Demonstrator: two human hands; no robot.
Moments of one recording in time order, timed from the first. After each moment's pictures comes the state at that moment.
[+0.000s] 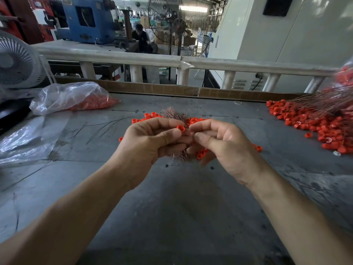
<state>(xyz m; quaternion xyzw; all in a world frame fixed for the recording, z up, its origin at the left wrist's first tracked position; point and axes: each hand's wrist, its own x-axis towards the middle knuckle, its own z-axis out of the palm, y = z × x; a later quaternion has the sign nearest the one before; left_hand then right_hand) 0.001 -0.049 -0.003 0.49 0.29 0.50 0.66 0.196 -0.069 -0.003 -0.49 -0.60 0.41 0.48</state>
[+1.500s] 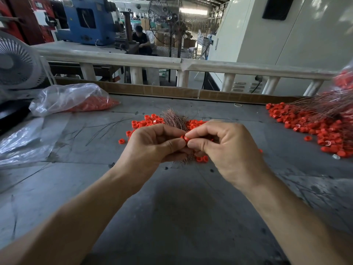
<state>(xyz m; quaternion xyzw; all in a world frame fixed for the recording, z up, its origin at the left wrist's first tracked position) 0.004 -0.051 -0.009 0.55 0.32 0.47 0.61 0.185 -0.079 0.009 -0.51 -0.67 0.23 0.48</state>
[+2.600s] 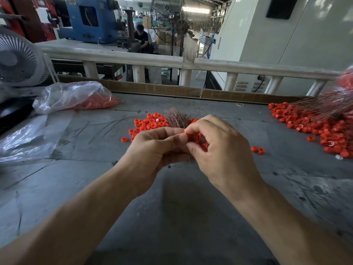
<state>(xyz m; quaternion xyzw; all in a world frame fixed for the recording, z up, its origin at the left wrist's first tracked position) 0.007 -0.051 -0.012 0.46 0.33 0.47 0.68 0.165 -0.089 0.005 -0.55 -0.74 -0.07 0.38</state>
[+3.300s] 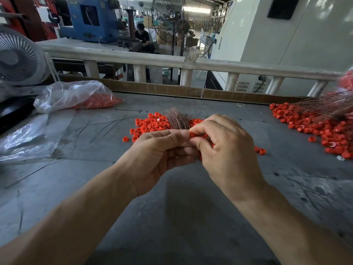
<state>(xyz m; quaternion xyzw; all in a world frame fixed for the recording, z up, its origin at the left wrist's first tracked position) 0.005 -0.054 -0.006 0.43 0.30 0.42 0.74 0.166 -0.088 0.002 -0.51 -0.74 -0.13 0.42</state>
